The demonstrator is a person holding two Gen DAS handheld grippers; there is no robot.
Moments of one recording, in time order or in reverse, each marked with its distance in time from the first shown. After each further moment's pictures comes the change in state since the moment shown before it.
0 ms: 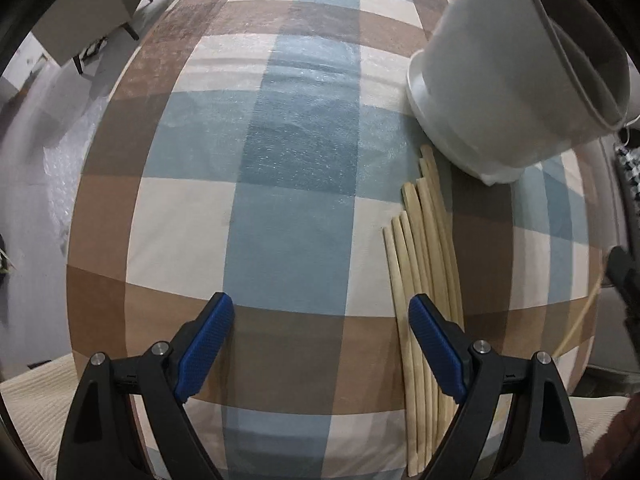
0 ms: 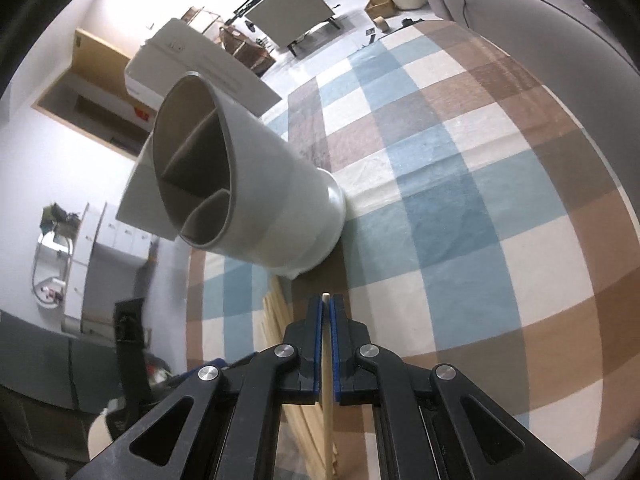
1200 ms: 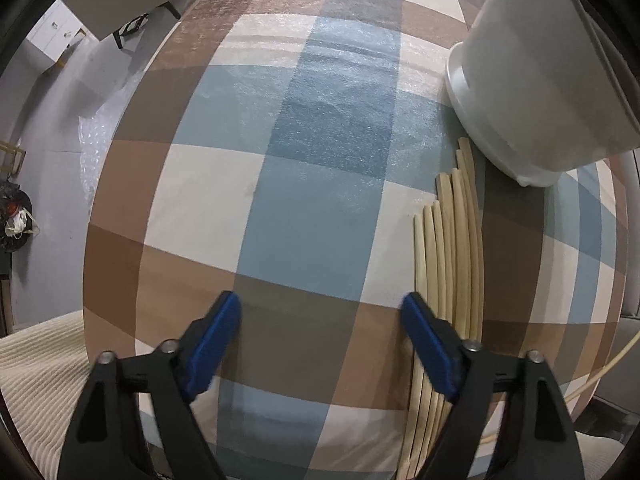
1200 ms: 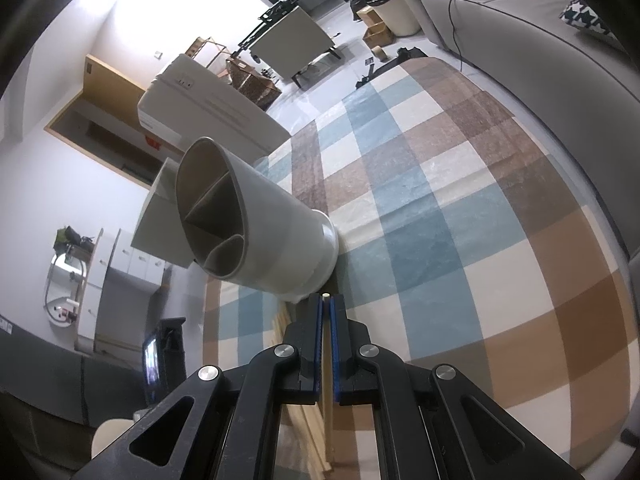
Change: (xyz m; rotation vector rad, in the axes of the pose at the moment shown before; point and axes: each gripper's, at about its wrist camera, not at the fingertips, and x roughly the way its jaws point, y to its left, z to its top) left arm 0.001 -0.003 -0.016 -0.143 0.028 0.129; right arm -0.037 -0.015 0.006 0.021 -0.101 0.045
